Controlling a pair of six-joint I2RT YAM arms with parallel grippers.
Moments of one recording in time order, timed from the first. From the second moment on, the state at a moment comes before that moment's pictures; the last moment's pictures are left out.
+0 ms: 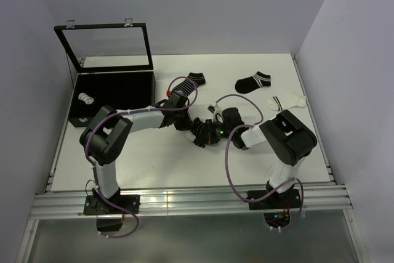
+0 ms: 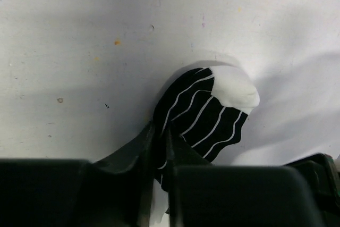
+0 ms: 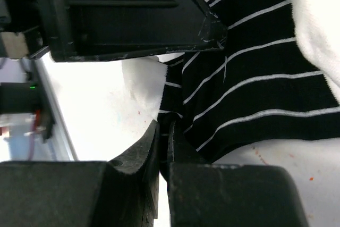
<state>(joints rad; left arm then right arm) -0.66 1.89 1.10 -0.13 0.08 -0.94 0.55 1.74 0.54 0.60 -0.58 0.53</state>
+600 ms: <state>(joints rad) -0.62 1.58 0.95 -0.16 -0.11 -1.03 0.47 1.88 0.60 0.64 -0.83 0.68</state>
